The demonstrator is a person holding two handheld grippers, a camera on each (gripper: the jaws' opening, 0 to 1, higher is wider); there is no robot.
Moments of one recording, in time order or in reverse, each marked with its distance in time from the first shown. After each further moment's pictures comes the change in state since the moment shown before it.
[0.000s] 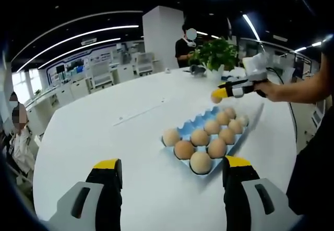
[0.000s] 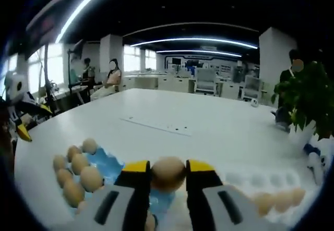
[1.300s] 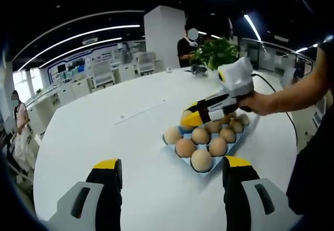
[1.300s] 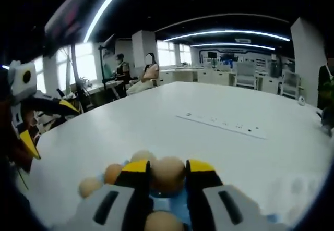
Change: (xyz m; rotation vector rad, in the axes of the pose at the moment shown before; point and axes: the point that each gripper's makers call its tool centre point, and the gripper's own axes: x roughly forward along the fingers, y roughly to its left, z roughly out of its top) left arm -0.001 0.002 -0.001 -0.006 0.001 0.010; right arm 0.070 0.124 -0.011 0.002 0.060 0.296
